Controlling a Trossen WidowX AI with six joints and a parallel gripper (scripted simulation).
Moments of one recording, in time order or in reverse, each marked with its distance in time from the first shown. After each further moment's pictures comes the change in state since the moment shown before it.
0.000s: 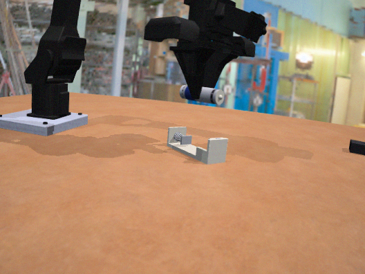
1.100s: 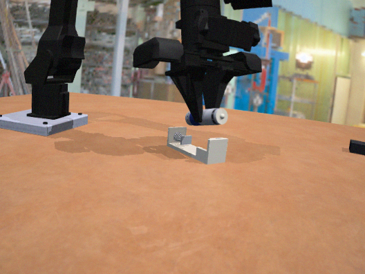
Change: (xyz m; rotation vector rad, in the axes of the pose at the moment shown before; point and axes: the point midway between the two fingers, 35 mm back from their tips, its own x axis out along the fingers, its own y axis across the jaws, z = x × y) arm 0.029 -0.014 0.017 0.223 -0.206 -0.016
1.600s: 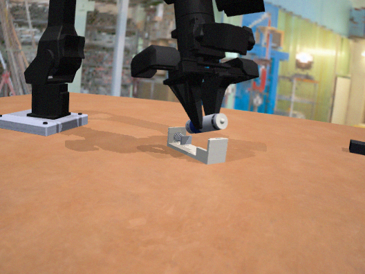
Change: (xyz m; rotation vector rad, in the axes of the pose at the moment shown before) arm 0.009 0.000 -0.003 -0.001 -0.088 0.001
